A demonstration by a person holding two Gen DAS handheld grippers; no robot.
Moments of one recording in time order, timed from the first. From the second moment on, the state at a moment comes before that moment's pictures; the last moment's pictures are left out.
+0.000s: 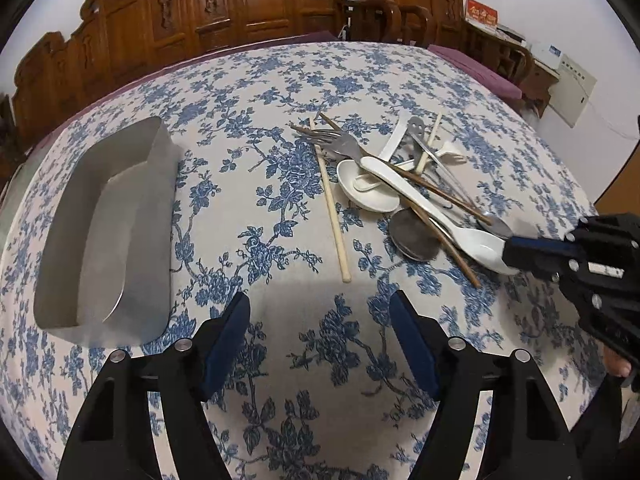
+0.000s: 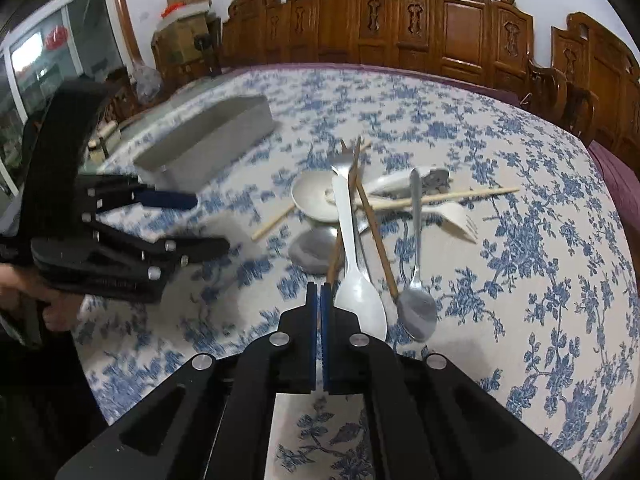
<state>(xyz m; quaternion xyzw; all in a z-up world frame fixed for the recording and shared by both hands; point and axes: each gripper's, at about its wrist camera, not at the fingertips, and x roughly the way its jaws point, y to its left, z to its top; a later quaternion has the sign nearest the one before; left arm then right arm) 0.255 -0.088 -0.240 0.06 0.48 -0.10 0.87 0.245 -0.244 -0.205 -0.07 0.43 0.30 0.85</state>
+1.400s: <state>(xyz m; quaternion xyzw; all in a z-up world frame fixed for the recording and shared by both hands) 0.304 -0.097 -0.259 0.05 0.50 -0.11 0.86 0.293 -0.255 -0.196 0.01 0.46 0.28 0.84</state>
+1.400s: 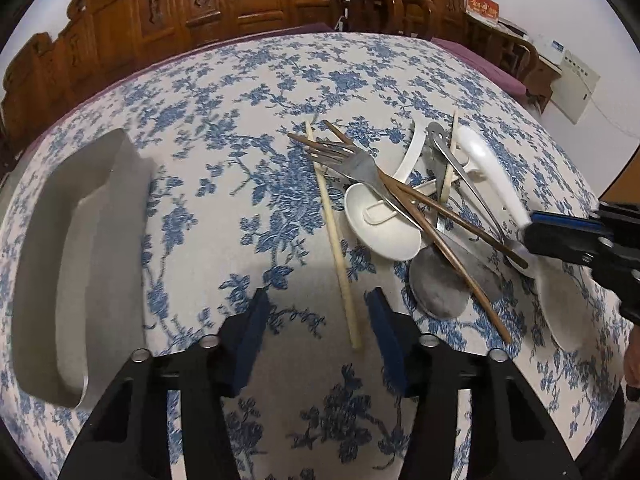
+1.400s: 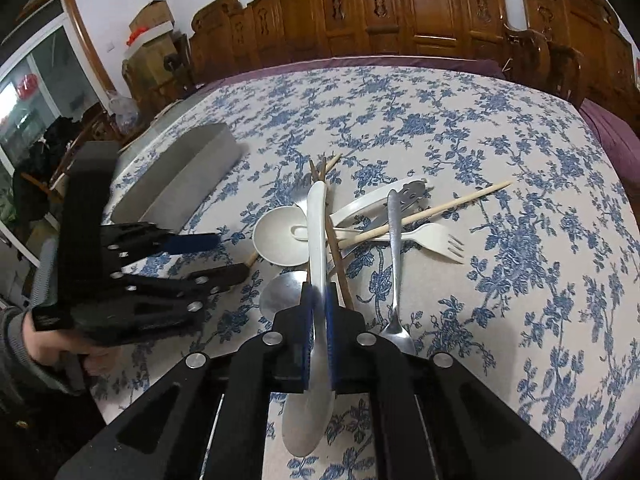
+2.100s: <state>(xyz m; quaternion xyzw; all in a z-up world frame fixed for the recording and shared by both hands) 0.309 -0.075 -0.250 0.06 0.50 -0.08 0.86 0.275 -0.252 -0.188 0.01 0.45 0.26 0.85</state>
